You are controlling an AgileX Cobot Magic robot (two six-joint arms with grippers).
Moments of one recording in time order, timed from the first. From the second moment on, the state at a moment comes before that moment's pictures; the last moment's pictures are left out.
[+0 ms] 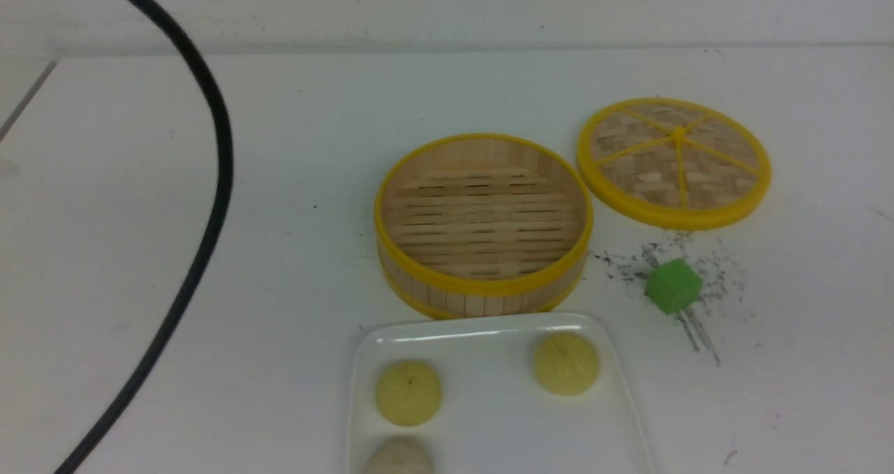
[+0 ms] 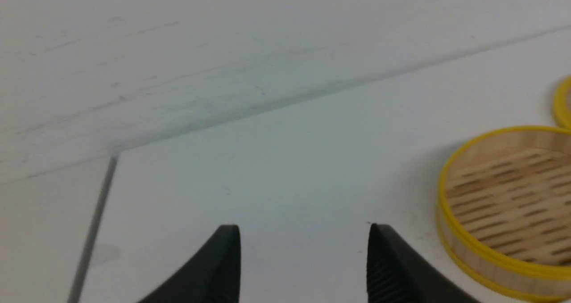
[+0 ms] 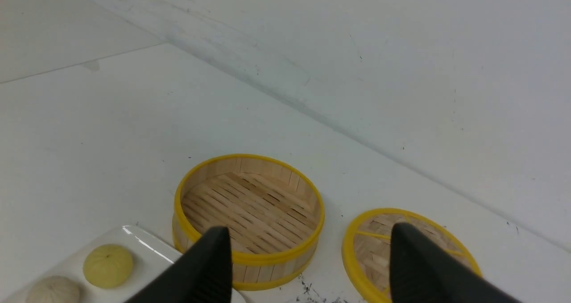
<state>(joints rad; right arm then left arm) 0.46 0.44 -0.94 0.15 0.74 -0.29 -0.42 0.75 -1.06 0.40 0.72 -0.15</state>
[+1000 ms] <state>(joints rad) 0.46 0.27 -1.00 0.10 0.71 -0.32 -0.42 0.54 -1.06 0.11 0.86 0.04</state>
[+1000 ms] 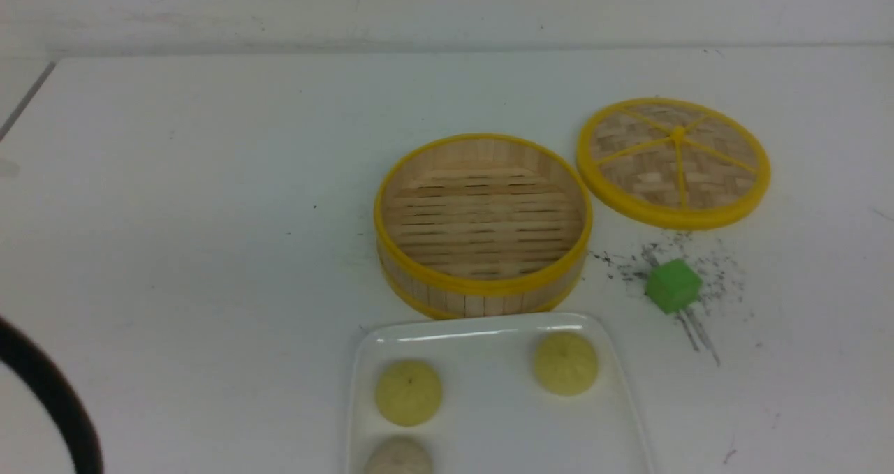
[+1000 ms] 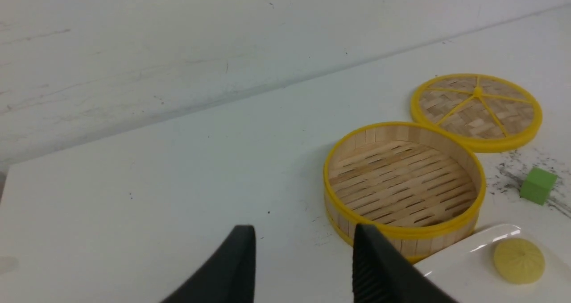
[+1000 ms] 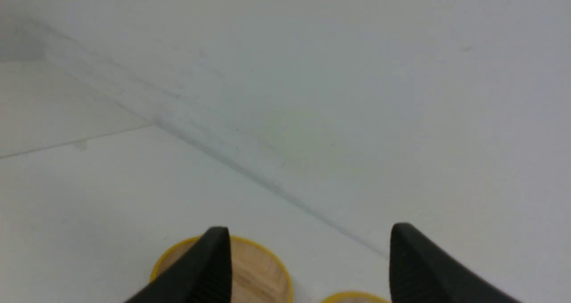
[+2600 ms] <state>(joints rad) 0.46 -0.02 -0.19 0.00 0.38 -0.17 -0.42 0.54 -1.01 0.06 0.78 0.06</state>
